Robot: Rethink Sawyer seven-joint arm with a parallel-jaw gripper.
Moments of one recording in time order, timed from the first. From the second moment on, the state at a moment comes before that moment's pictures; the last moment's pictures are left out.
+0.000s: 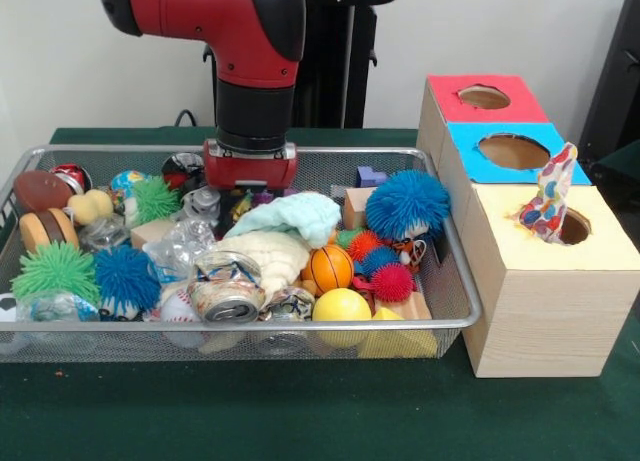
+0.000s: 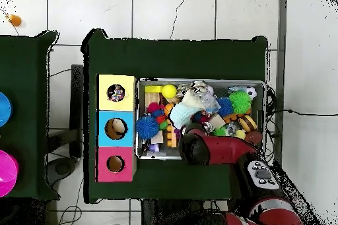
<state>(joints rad) -0.45 -0.47 0.04 1.75 -0.45 0.07 1.59</state>
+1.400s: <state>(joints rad) -0.62 -0.46 0.21 1.67 -0.72 0.10 1.59</state>
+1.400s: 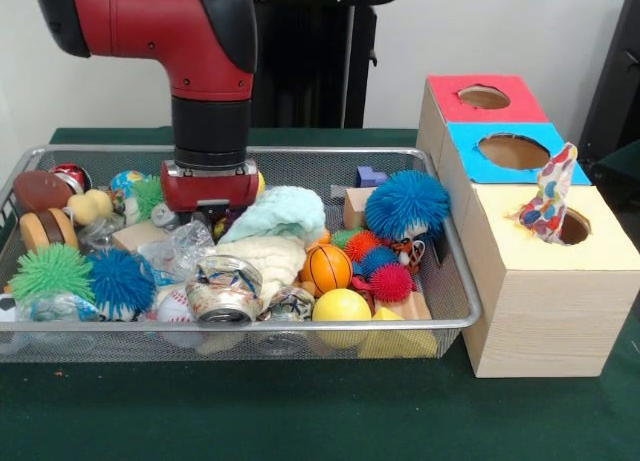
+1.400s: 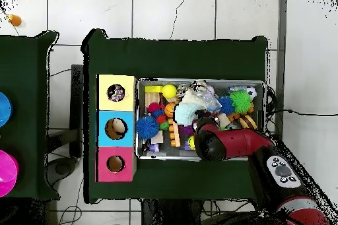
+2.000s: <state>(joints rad) -0.66 -0.54 0.23 1.65 -0.74 0.25 1.59</state>
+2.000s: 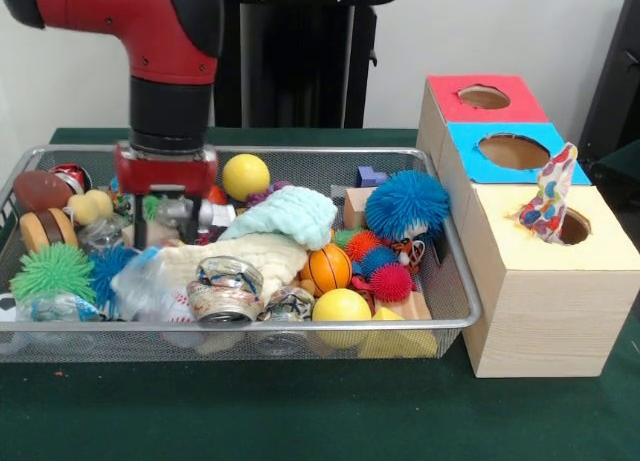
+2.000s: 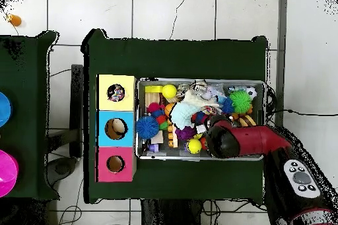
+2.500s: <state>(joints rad) -0.69 -0.67 0.24 1.63 -0.65 0.59 1.59</state>
